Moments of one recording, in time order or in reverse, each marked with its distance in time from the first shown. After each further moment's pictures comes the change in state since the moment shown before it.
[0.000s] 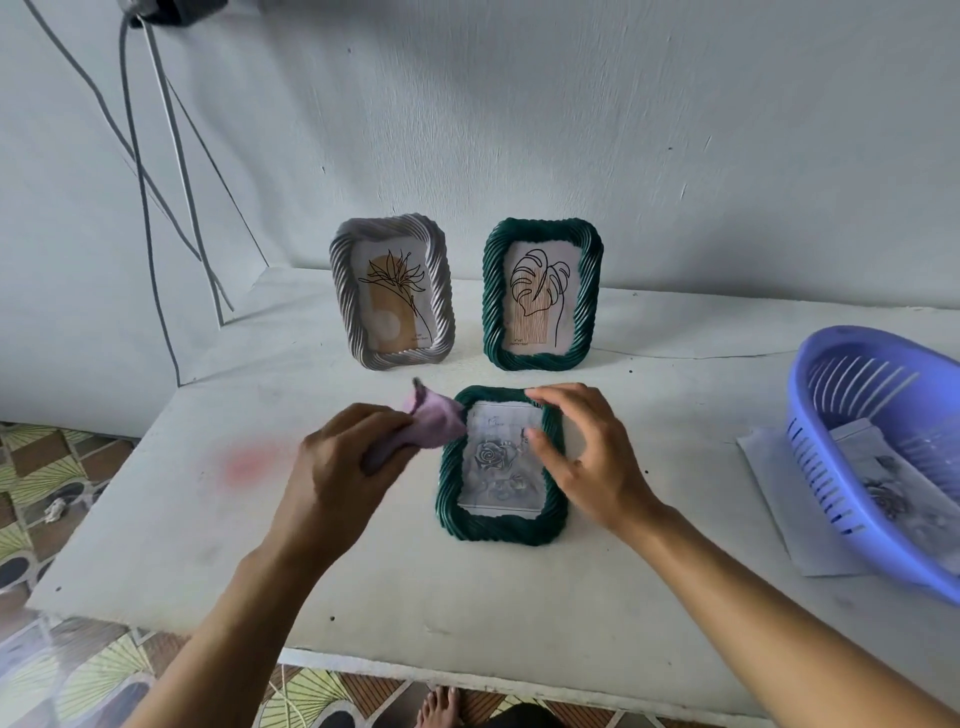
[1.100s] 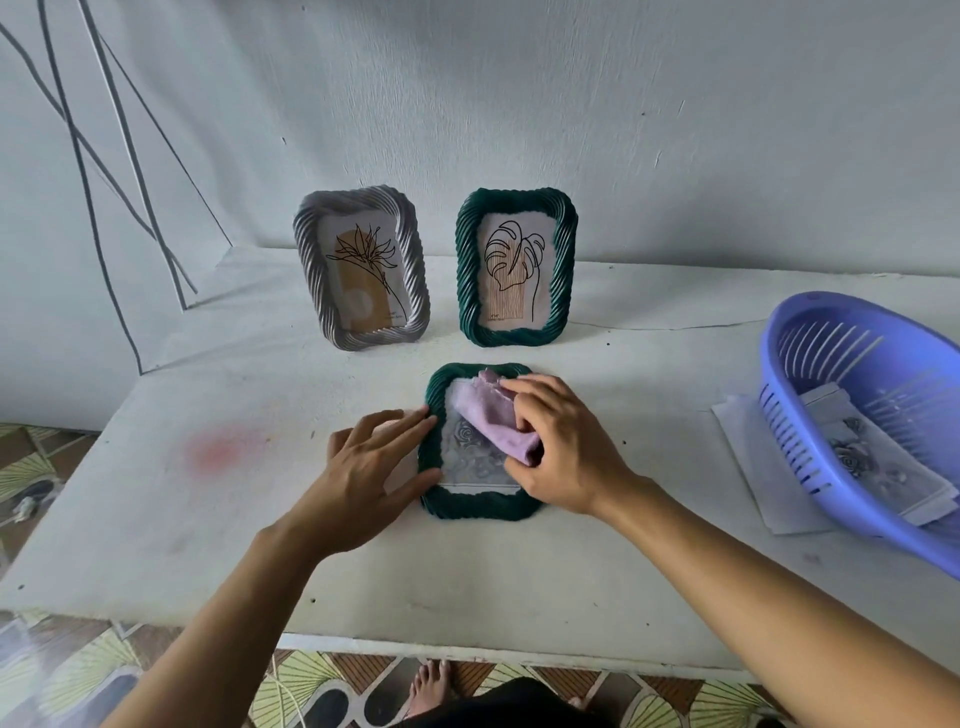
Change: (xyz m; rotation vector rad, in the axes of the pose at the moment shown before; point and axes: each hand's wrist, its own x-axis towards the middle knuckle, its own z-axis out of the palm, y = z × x) left_hand -0.019 -0.035 0.050 0.204 -0.510 0.017; right_hand -0.010 0.010 0.003 -0.342 -0.256 -0.107
